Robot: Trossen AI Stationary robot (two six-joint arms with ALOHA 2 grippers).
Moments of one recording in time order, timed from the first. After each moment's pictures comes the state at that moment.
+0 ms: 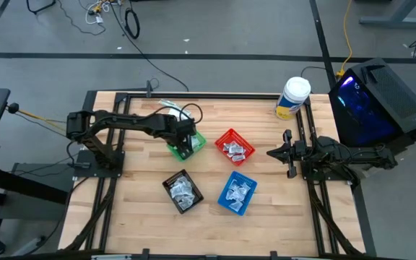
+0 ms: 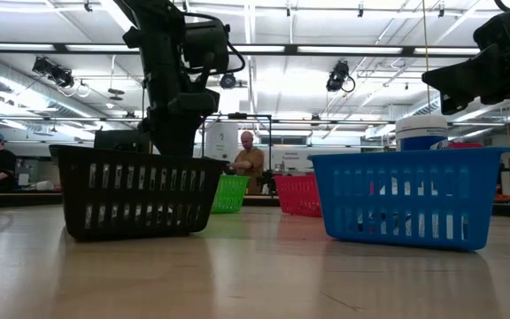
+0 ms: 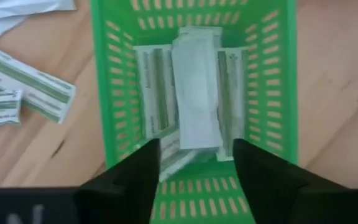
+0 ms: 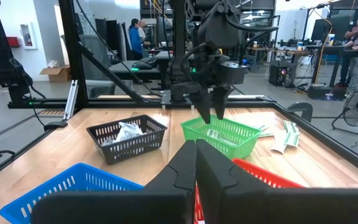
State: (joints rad) left arm 0.19 1.63 1.09 -0.73 -0.11 -0.45; right arm 0.03 0.01 0.02 0.01 0.01 -0.01
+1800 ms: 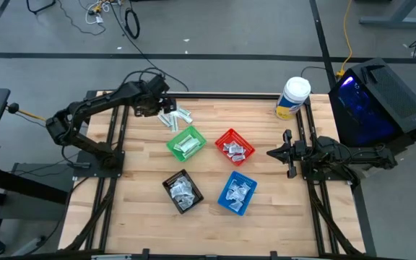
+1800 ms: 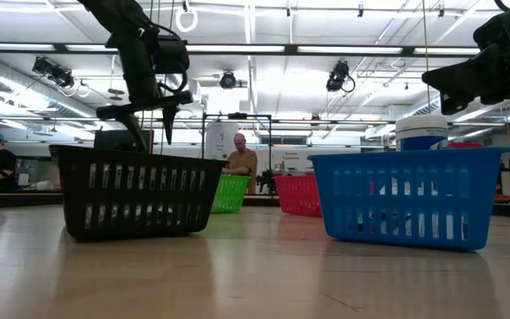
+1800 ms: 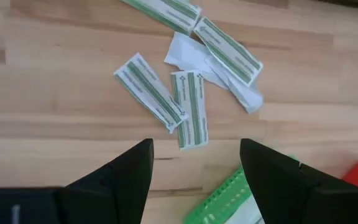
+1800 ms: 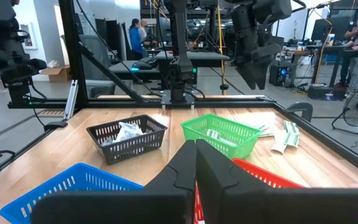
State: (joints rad) left arm 0.69 1.44 1.09 -0.84 -0.06 -0.94; right arm 0.03 0.01 0.02 0.01 0.01 -0.01
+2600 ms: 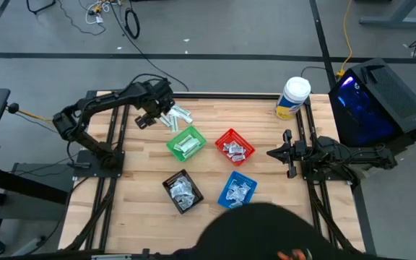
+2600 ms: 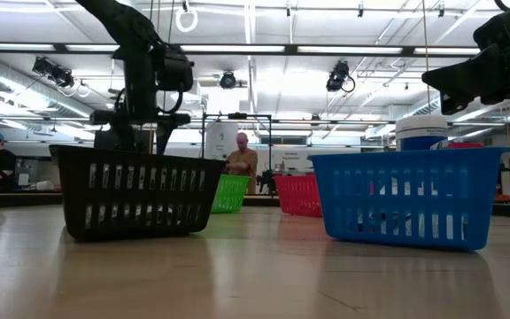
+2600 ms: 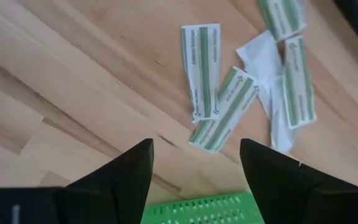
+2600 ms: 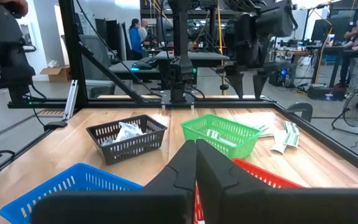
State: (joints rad) left arm 0.69 1.53 1.09 -0.91 -0.05 -1.55; right arm 0.03 0.01 0.02 0.01 0.01 -0.01
